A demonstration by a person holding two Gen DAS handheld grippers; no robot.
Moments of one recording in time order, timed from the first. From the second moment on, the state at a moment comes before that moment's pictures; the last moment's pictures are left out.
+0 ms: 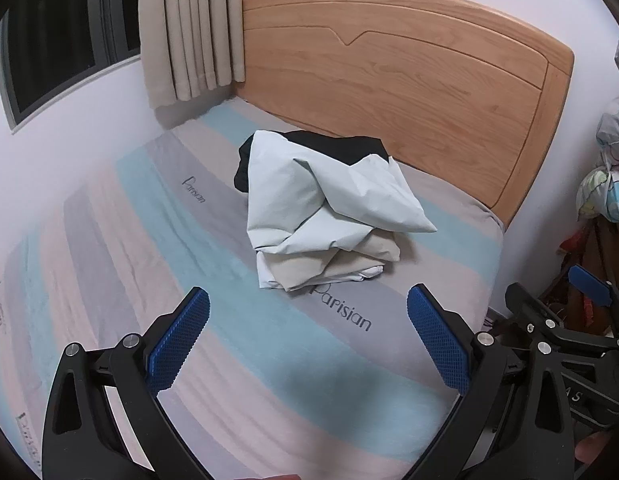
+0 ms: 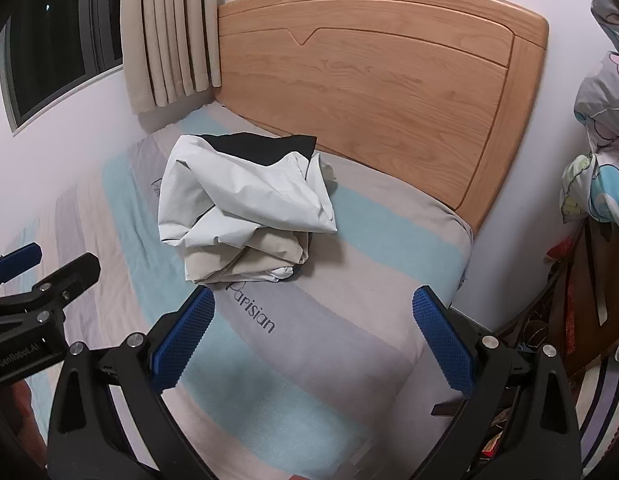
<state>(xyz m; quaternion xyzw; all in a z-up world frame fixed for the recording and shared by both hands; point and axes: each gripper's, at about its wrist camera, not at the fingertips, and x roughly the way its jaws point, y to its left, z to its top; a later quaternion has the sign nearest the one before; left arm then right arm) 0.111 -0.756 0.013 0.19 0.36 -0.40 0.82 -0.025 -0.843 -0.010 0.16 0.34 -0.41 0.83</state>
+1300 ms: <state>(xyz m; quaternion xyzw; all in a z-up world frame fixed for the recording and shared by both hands) 0.113 -0.747 0.016 0.19 0.34 -0.39 0.84 -0.018 -0.840 -0.008 0.16 0.35 -0.40 0.83</state>
